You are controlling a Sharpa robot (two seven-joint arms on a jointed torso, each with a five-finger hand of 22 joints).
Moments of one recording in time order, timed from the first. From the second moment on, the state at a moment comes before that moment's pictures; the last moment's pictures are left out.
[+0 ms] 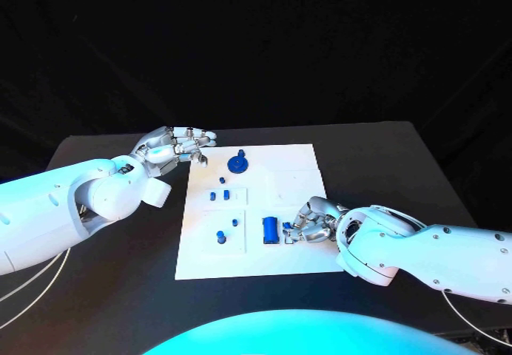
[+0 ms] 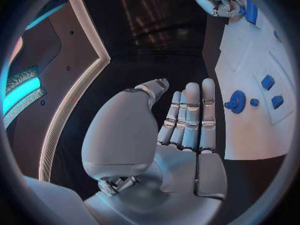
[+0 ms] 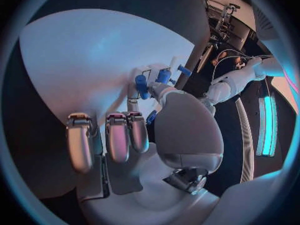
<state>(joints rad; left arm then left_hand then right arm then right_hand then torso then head) 1.15 -0.89 -0.02 1.45 -0.11 -0.01 0.30 1.40 -0.20 0.47 0.16 0.25 0.82 0.20 0.26 0.32 0.74 0.14 0.64 0.20 0.98 0.08 1.14 0.50 0.17 0.84 0.18 0.87 0.73 1.05 -0.92 -0.17 1.84 -1.16 -0.44 -0.57 1.14 -0.20 0.36 0.29 0.38 1.03 0.06 0.44 0.50 1.47 -0.01 1.52 1.31 1.47 -0.07 1.54 1.31 0.01 1.47 0.03 1.55 1.31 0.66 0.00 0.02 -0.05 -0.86</state>
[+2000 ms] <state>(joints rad) 1.15 -0.89 -0.03 1.45 -0.11 -0.01 0.28 1.39 -0.19 0.47 0.16 0.25 0.82 0.20 0.26 0.32 0.74 0.14 0.64 0.20 0.98 0.08 1.14 0.50 0.17 0.84 0.18 0.87 0.73 1.05 -0.97 -0.17 1.91 -1.12 -0.43 -0.54 1.08 -0.17 0.26 0.29 0.29 1.03 0.06 0.43 0.51 1.47 -0.01 1.52 1.31 1.47 -0.07 1.54 1.31 0.01 1.47 0.03 1.54 1.31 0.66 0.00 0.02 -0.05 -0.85</state>
